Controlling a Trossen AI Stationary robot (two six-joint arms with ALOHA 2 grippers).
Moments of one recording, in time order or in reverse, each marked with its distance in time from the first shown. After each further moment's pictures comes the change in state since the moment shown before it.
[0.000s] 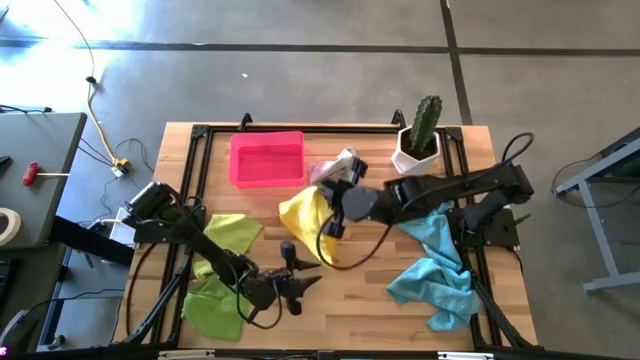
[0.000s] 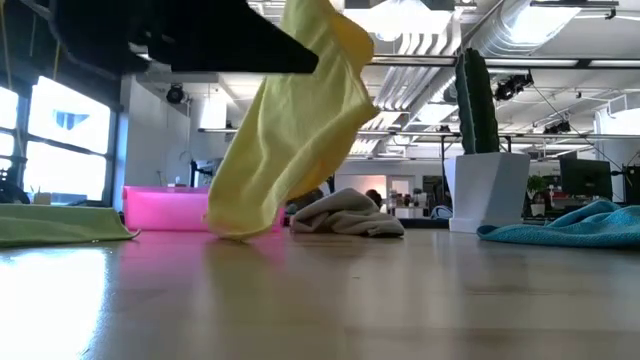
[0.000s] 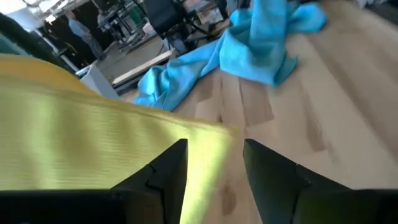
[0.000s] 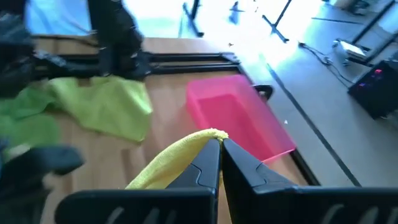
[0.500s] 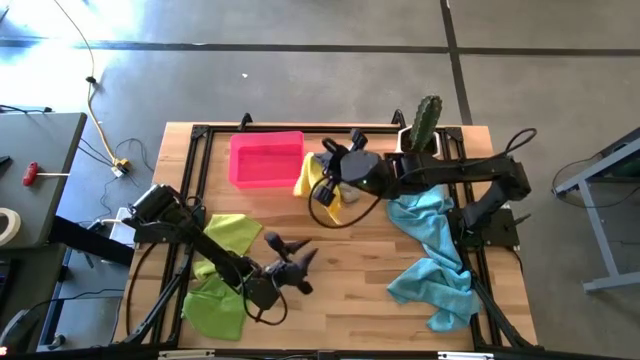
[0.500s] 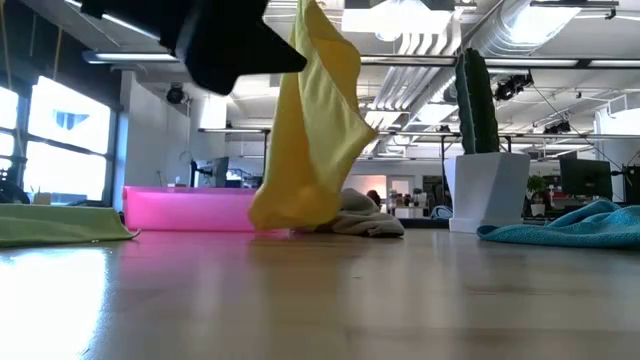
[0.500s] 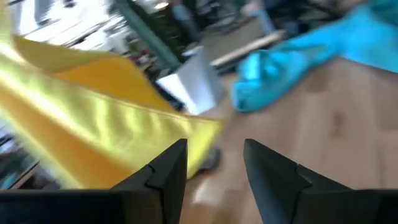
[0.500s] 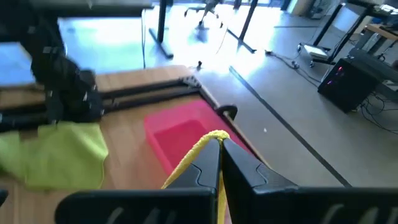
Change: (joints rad) left arm 0.008 0.029 0.043 0.076 -0.464 0.054; right arm -0.146 0.000 0.023 0.129 0.001 -0.033
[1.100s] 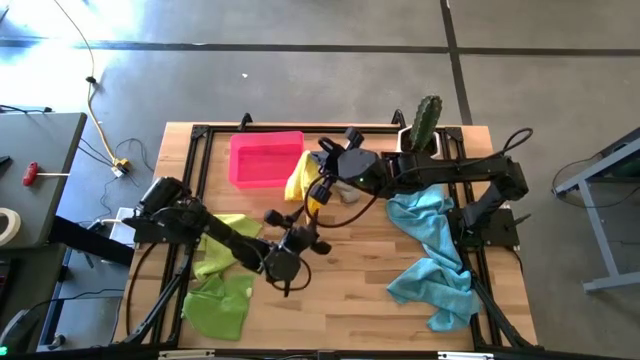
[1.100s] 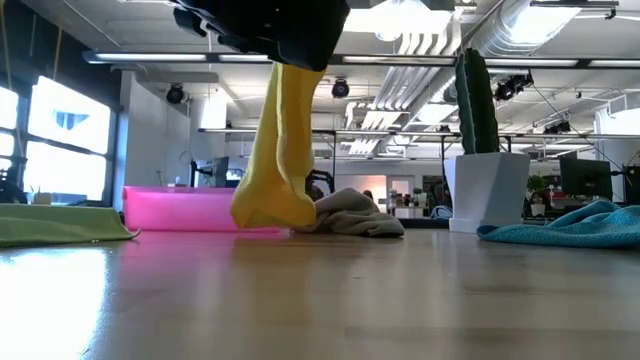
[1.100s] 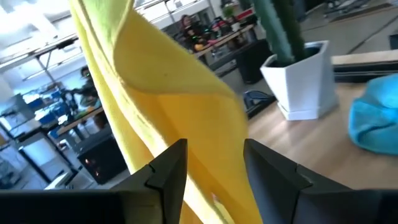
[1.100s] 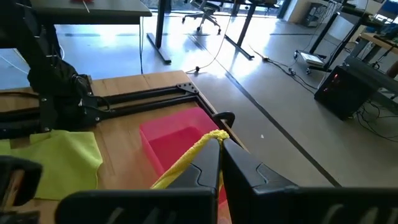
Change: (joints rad) left arm 0.183 0.000 0.116 -0.007 -0.227 -0.087; right arm -0.003 0.018 -0.001 0.043 0.000 -0.041
